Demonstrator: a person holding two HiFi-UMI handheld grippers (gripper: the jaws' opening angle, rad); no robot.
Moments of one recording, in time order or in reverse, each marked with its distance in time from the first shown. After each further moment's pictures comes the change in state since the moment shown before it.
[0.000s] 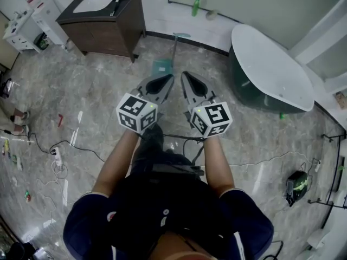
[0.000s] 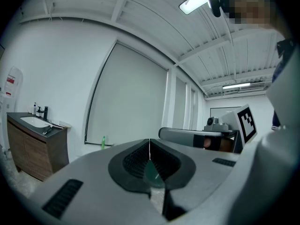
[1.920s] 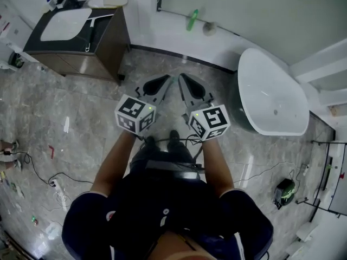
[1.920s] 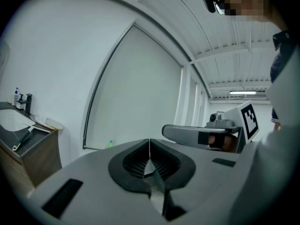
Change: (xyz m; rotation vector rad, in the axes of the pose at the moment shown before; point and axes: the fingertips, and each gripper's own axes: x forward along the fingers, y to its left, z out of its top) left arm 0.288 0.351 0.045 -0.085 0.047 -0.055; right arm 0.374 -0.250 -0.011 -0.014 0.098 -0.057
